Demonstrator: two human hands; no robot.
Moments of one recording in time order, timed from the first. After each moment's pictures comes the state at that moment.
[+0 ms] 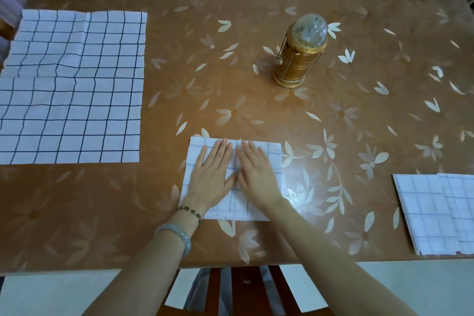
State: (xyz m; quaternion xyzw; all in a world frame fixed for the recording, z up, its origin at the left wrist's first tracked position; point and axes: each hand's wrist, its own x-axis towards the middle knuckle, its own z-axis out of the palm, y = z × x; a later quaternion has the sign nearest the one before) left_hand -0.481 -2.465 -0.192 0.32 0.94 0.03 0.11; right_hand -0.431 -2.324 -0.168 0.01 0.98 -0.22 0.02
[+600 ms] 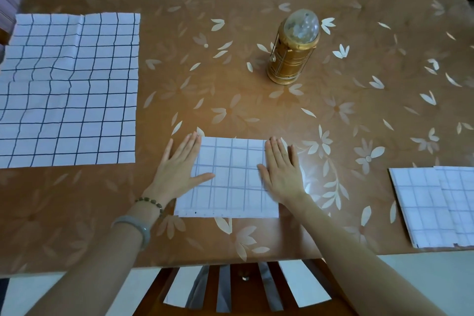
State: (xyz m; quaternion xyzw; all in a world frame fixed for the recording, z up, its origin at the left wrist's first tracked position) left_hand -0.519 -2.523 -0.180 0.31 0.94 -0.02 0.15; right_hand -0.409 -2.262 -0.182 0.08 0.99 -0.10 0.10
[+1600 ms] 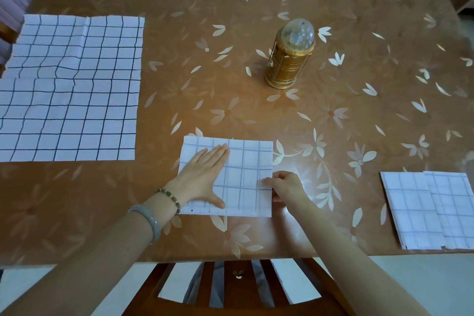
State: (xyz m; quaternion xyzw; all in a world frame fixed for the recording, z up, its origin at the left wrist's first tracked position) left_hand -0.497 -2.475 -0.157 0.44 0.86 -0.03 0.25; right_hand -0.395 -2.267 -0.132 0.46 0.65 -0.58 0.17
